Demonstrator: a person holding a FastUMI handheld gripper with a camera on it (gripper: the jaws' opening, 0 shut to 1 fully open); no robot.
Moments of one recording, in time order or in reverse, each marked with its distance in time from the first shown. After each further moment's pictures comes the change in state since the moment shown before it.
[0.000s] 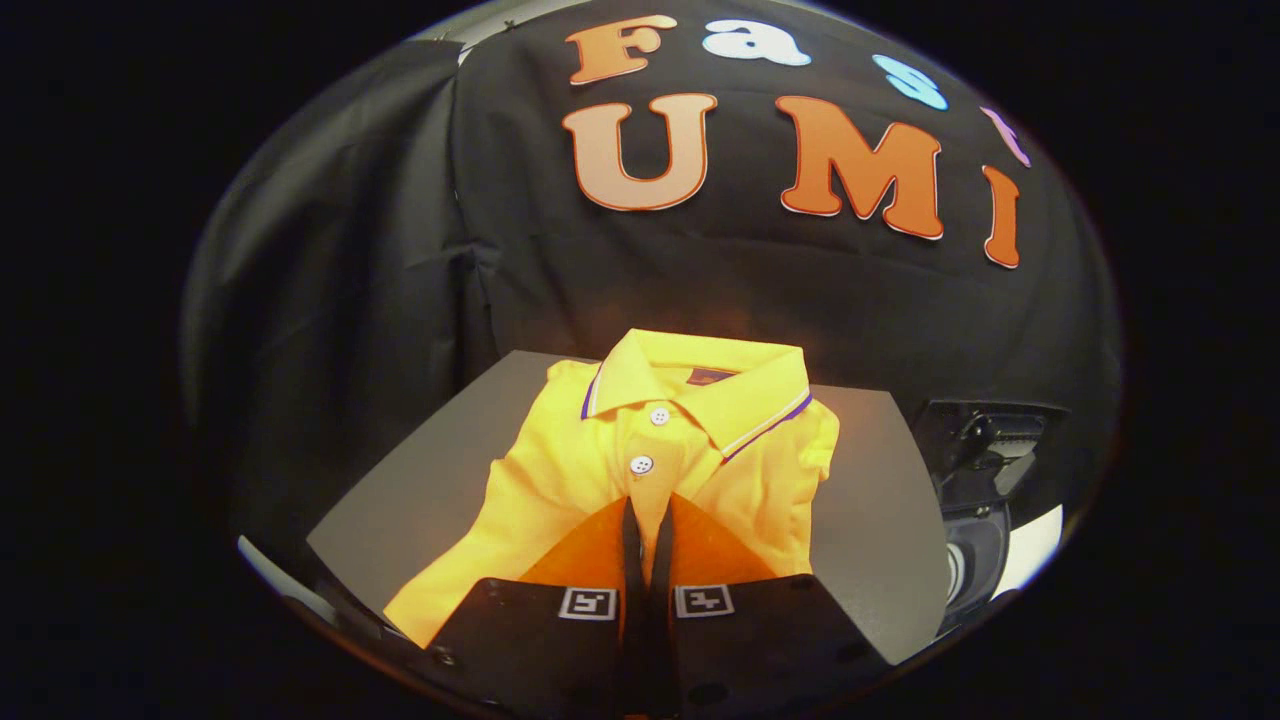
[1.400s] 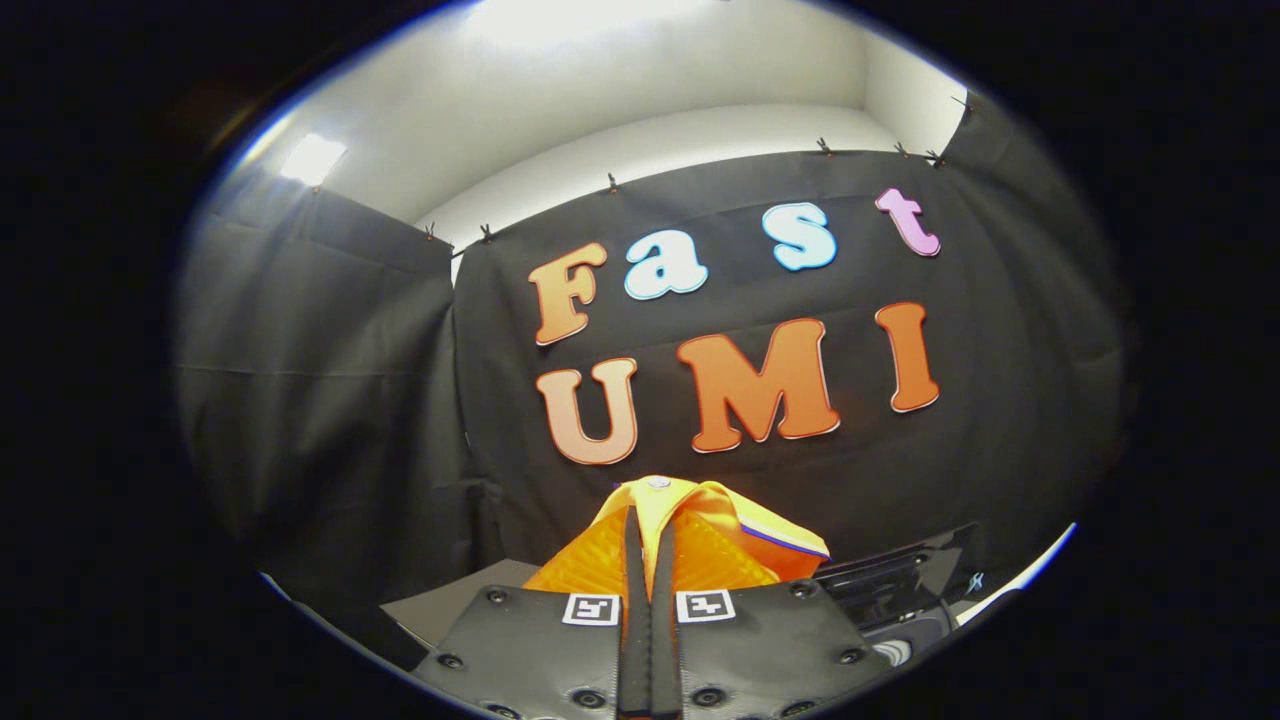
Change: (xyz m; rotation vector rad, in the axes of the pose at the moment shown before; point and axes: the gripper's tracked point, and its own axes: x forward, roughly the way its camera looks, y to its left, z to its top) arm -0.246 -0.183 0.139 0.027 -0.627 0.017
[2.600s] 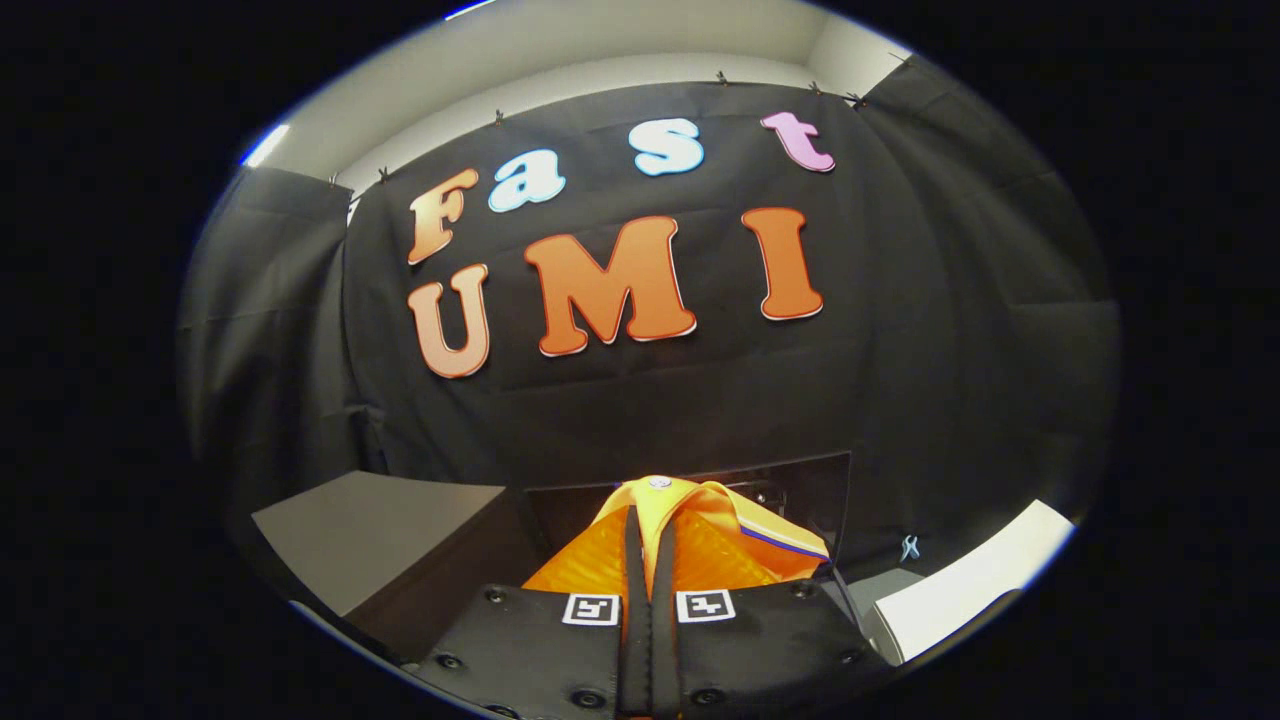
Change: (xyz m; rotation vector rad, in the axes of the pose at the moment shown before) arm -0.002 -0.228 -0.158 0.019 0.225 -0.206
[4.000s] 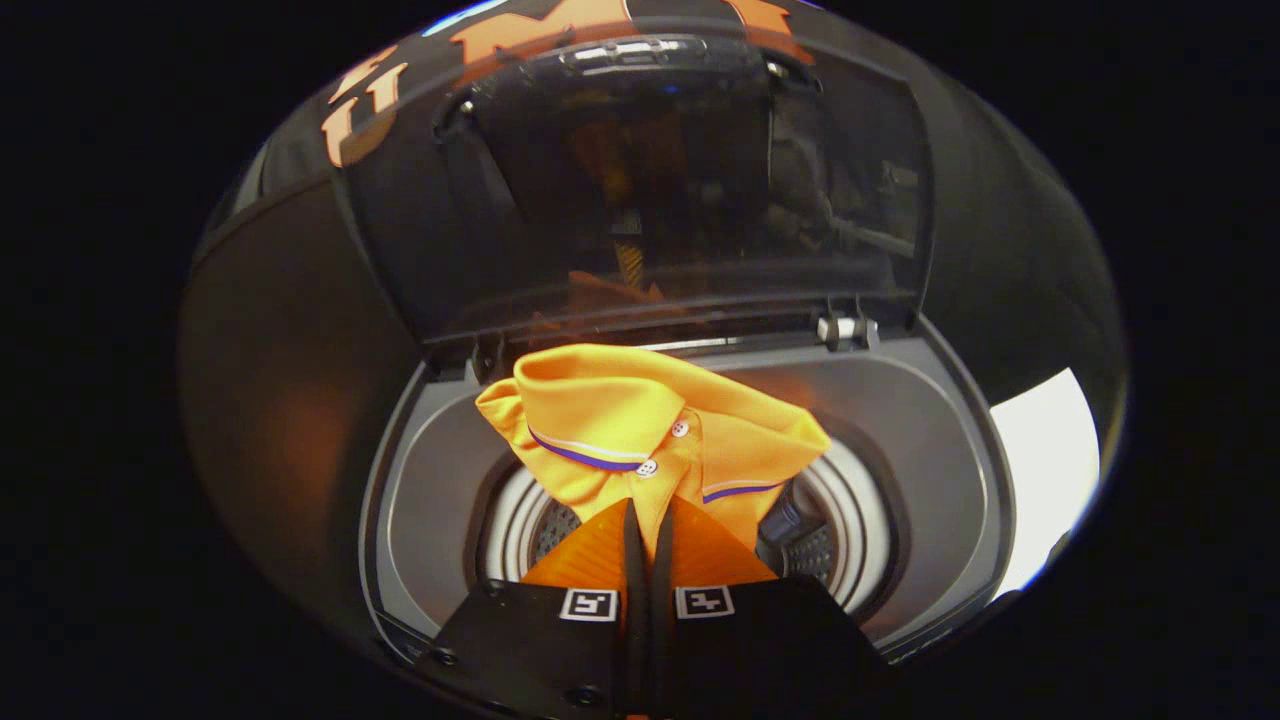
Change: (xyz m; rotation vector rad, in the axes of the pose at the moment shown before) arm 0.079 -0.051 -0.326 0.082 0.673 -0.104
